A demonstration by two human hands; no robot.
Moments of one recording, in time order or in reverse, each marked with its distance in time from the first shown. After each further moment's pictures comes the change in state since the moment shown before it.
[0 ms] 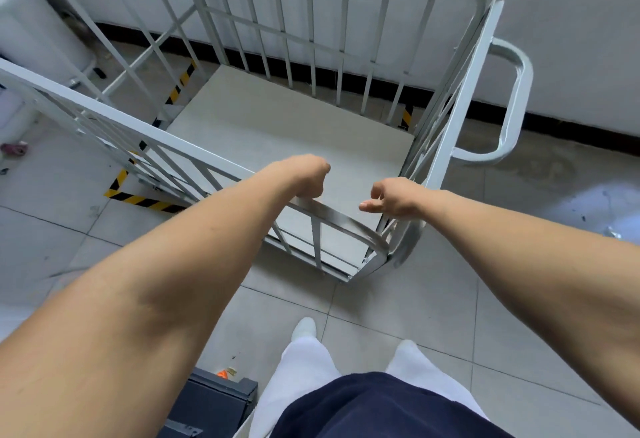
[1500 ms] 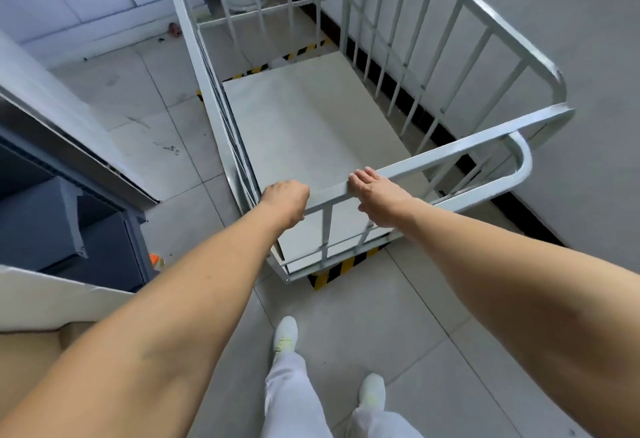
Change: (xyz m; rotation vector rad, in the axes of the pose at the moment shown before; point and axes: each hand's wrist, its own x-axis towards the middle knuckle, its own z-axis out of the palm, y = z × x) left_hand 0.042 0.245 0.011 -0.409 0.150 -0.738; right_hand 0.063 0.194 -0.084 -0.664 0.085 -0.782
